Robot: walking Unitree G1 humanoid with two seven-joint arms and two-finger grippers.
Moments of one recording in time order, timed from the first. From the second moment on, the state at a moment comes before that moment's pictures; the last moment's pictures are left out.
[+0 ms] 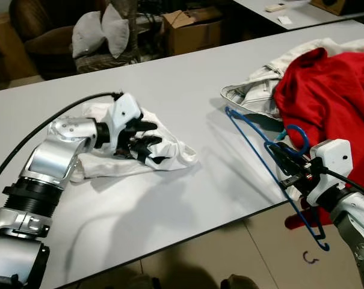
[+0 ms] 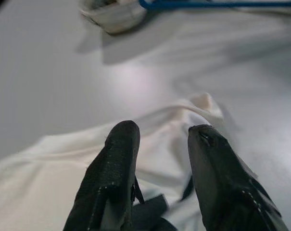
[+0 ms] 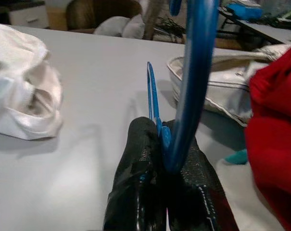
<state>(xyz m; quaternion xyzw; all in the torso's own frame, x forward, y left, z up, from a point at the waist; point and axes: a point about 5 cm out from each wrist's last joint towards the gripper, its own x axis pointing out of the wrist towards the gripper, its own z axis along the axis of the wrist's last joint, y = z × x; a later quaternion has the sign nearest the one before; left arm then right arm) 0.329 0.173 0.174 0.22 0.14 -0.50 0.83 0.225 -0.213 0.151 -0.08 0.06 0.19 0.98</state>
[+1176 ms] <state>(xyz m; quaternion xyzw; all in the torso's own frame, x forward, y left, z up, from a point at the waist) 0.342 0.148 0.114 0.31 0.15 -0.46 0.82 0.217 -0.220 0.140 -0.08 0.08 0.15 0.98</state>
